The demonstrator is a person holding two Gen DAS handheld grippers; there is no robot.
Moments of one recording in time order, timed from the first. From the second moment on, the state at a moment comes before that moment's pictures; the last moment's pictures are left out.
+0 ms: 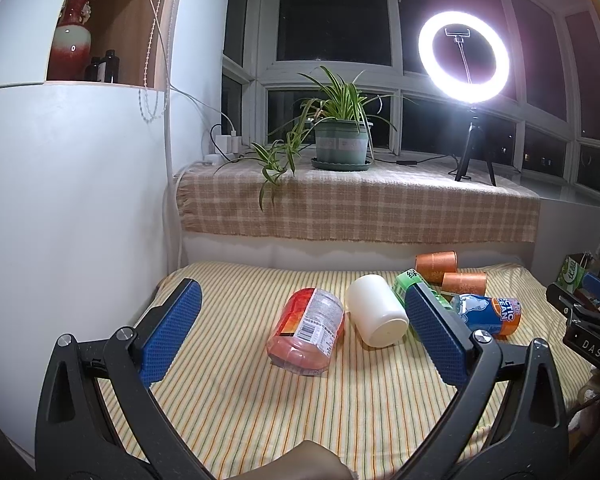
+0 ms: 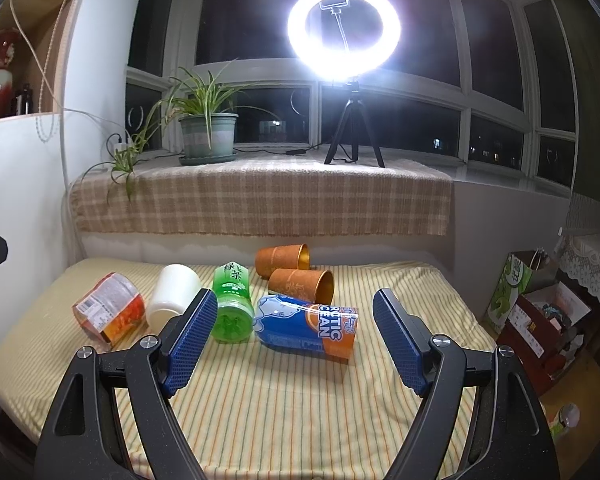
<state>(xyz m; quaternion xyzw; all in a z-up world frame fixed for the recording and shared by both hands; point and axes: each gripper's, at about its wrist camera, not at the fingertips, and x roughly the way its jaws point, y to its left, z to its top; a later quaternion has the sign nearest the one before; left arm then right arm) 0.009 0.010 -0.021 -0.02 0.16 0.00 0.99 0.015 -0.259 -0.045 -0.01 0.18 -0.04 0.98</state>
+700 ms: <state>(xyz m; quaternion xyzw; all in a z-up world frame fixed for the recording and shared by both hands) 0.011 0.003 -0.027 -0.02 0.17 0.01 0.99 0.017 -0.260 -0.049 -0.01 0.18 -0.04 0.98</state>
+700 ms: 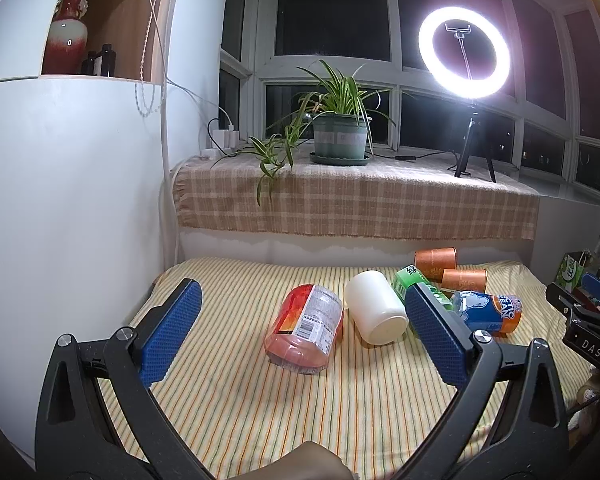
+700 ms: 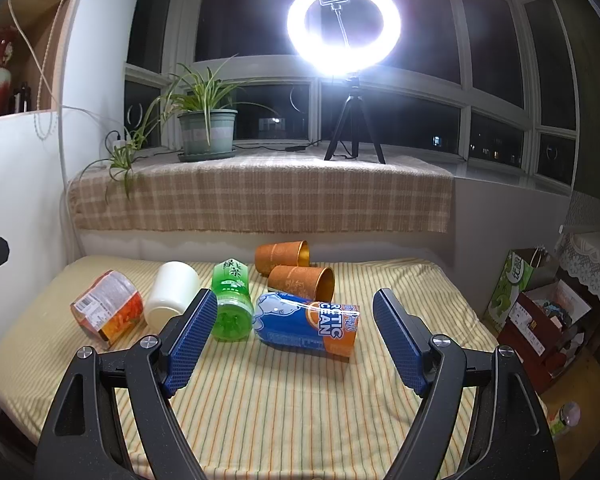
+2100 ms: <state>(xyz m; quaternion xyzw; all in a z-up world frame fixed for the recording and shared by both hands) 0.220 0.034 -0.115 -0.09 0.50 -0.16 0.85 0.025 -0.277 -0.062 0.01 0.21 -0.06 0.98</state>
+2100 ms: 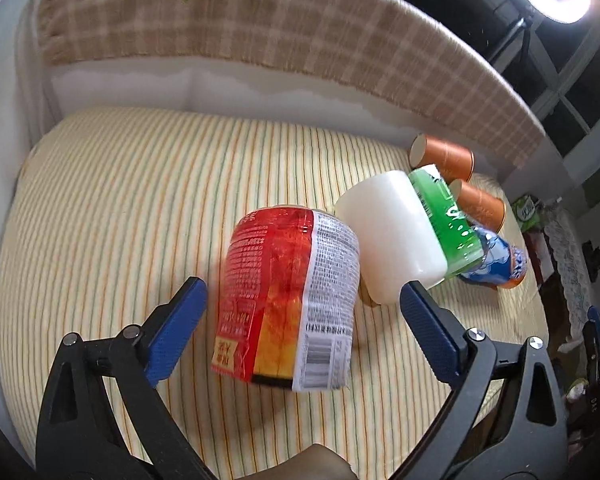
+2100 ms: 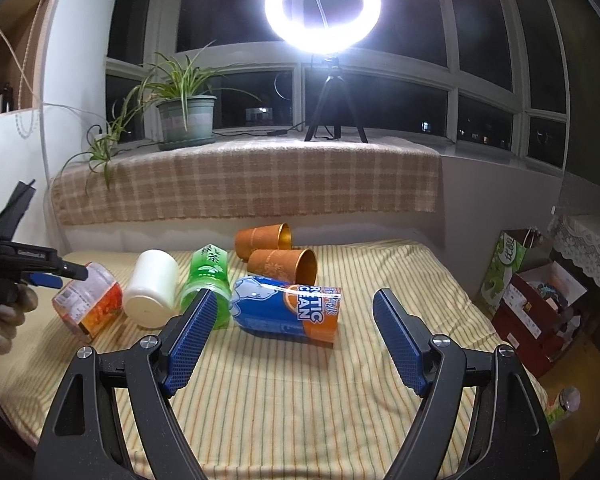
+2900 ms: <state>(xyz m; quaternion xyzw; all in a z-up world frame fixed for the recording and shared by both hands) 0.219 0.030 -0.118 -0.05 0.52 -0.17 0.83 0.027 -0.285 -0.066 0.02 0.22 -0.07 0.97</state>
